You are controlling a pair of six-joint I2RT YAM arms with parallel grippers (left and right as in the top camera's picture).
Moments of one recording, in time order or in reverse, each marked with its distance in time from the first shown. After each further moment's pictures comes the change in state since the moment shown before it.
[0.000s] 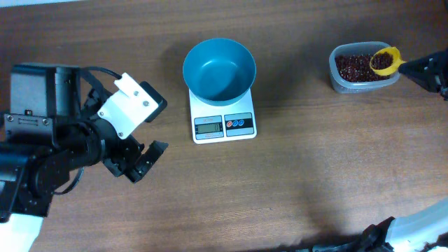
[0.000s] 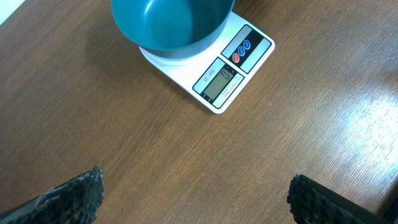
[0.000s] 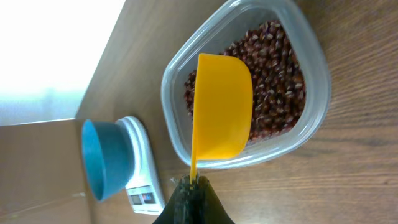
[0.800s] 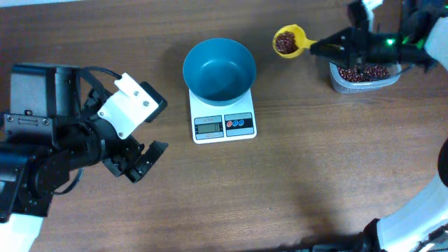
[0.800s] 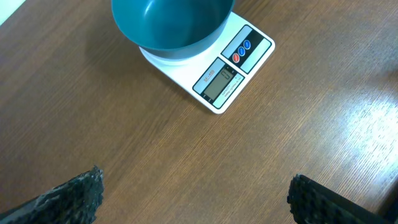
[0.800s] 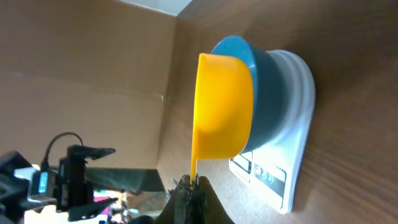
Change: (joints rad) left arm 0.000 0.000 0.000 0.000 0.000 0.000; right arm 0.480 0.000 0.002 0.080 -0.355 0.017
